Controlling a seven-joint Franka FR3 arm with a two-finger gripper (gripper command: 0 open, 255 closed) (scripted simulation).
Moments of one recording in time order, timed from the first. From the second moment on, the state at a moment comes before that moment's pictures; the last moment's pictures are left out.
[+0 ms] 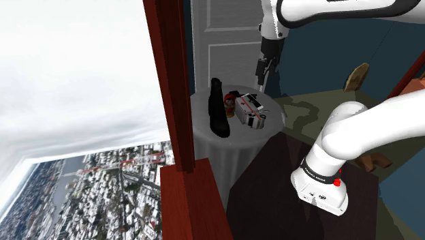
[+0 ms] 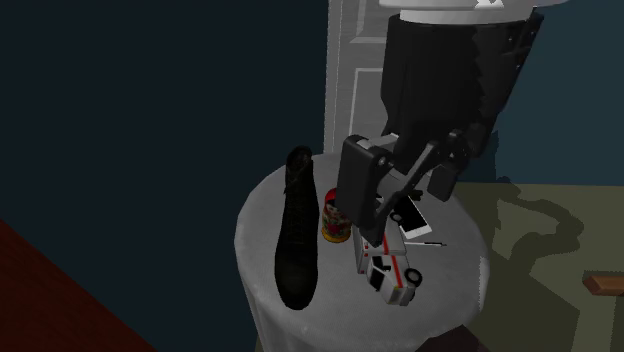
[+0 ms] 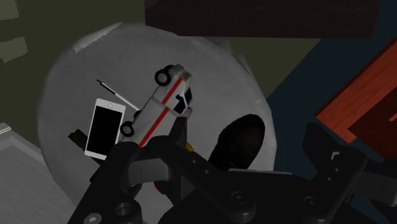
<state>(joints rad) -0.02 -0.75 -0.05 -2.45 -0.08 1.66 -0.04</state>
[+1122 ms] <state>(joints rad) 0.05 -0.36 -0.38 -2.49 -0.06 2.24 -0.55</state>
